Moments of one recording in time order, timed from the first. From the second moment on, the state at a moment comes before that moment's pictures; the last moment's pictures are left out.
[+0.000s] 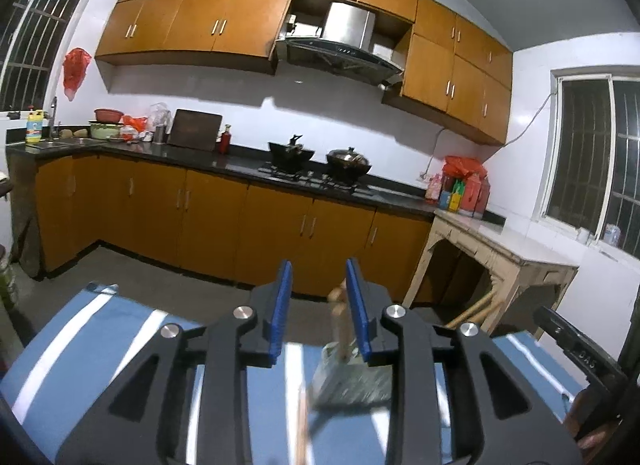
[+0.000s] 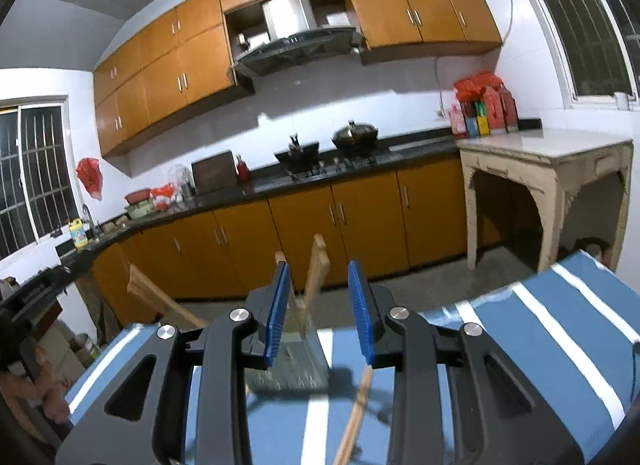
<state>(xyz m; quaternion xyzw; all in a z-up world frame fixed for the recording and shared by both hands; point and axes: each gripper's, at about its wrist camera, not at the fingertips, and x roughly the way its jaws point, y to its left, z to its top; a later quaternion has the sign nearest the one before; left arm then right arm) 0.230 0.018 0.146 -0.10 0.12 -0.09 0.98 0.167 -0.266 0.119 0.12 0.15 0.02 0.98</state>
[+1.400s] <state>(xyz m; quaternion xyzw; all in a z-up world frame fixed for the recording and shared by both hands) 0.217 0.016 -0.044 -0.04 0.40 -0.14 0.91 0.187 -0.253 -0.059 0.09 0.43 -0.04 0.90</state>
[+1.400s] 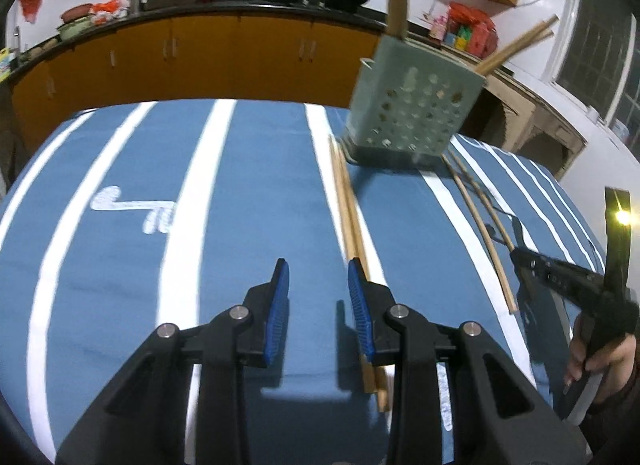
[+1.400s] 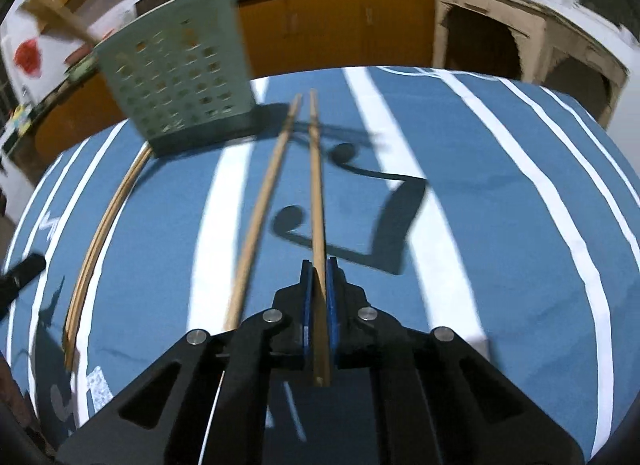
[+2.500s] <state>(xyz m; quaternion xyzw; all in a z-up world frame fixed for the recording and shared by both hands) 0.232 0.014 -0.069 -0.01 0.43 -0.07 0.90 0.181 -0.269 -0.059 0.10 0.42 -0.04 0.90</state>
